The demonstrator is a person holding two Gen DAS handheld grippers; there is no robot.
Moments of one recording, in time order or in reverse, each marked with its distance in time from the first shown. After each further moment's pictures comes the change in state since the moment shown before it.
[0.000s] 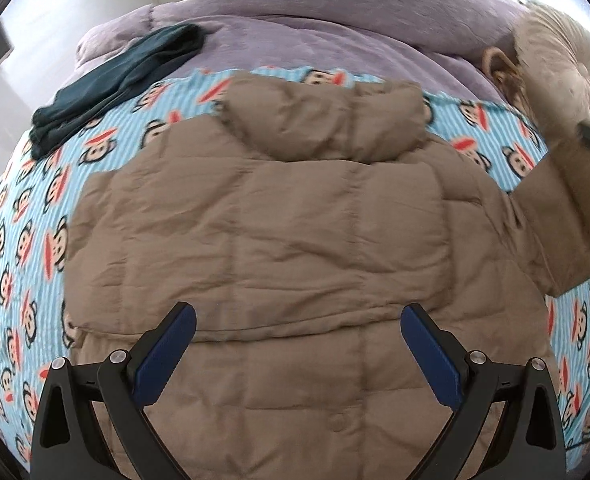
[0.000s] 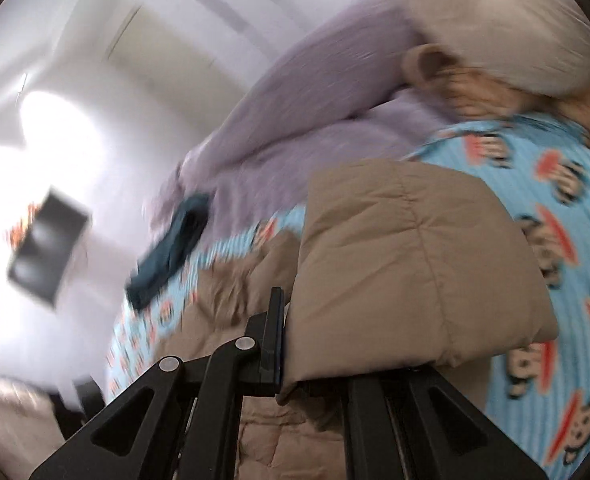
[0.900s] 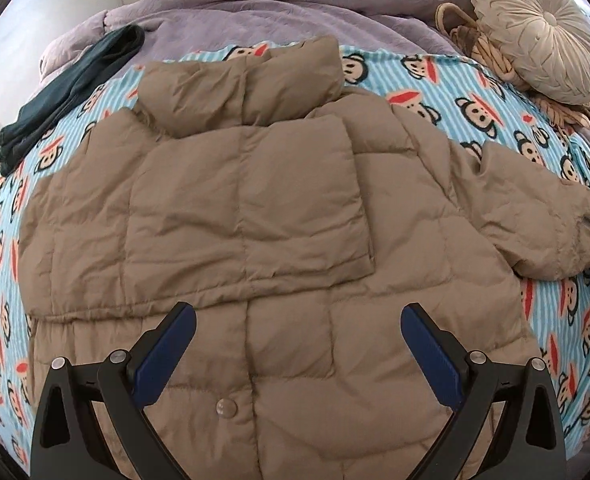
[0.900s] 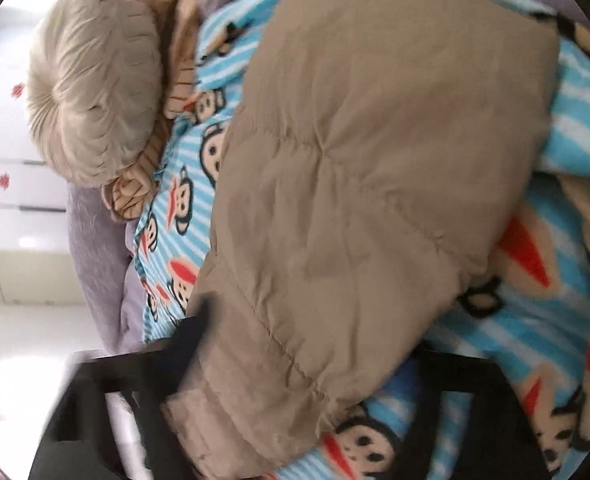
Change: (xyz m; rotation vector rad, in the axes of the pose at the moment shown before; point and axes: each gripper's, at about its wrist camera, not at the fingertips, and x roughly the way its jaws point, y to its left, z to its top) left arm 0.014 -0.091 -0.019 0.119 0.060 -0.040; right arm -0.118 -0.327 -0.087 0.932 -0.236 -0.216
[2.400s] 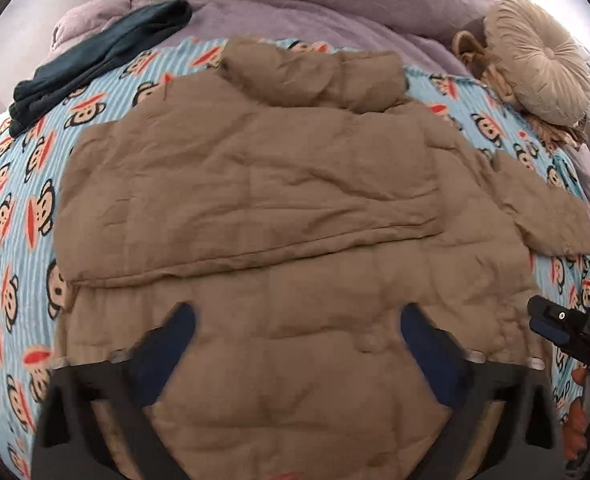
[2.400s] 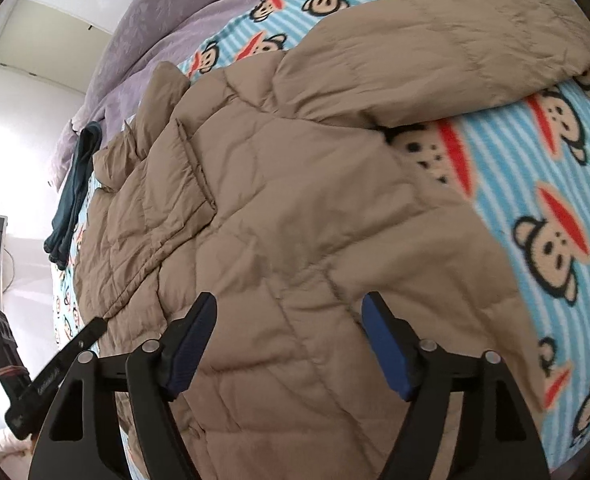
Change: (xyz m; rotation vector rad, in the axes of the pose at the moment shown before) left arm -0.026 0.111 -0.046 -0.040 -0.033 -0.112; right arm 0.012 0.102 -0.318 -0.637 0.307 -0.210
